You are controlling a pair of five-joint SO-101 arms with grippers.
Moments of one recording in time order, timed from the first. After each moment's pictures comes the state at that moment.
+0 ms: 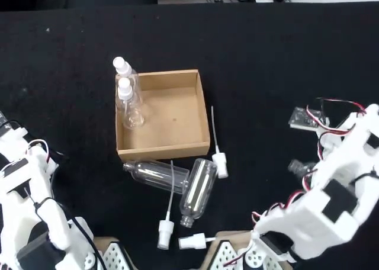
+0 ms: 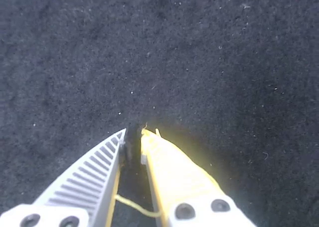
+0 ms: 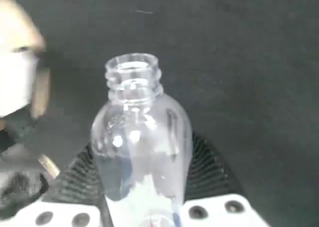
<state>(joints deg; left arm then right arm) -41.7 -27.8 65.6 30.6 5.1 45.0 8.2 11.8 94.8 104.6</state>
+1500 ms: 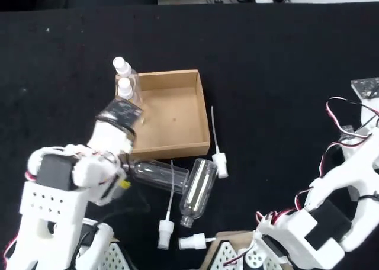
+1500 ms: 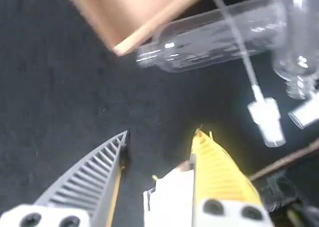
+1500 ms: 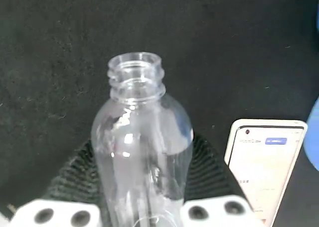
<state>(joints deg) 8.8 -56.2 36.8 100.1 -23.0 50.4 -4.3 11.8 76.5 54.0</state>
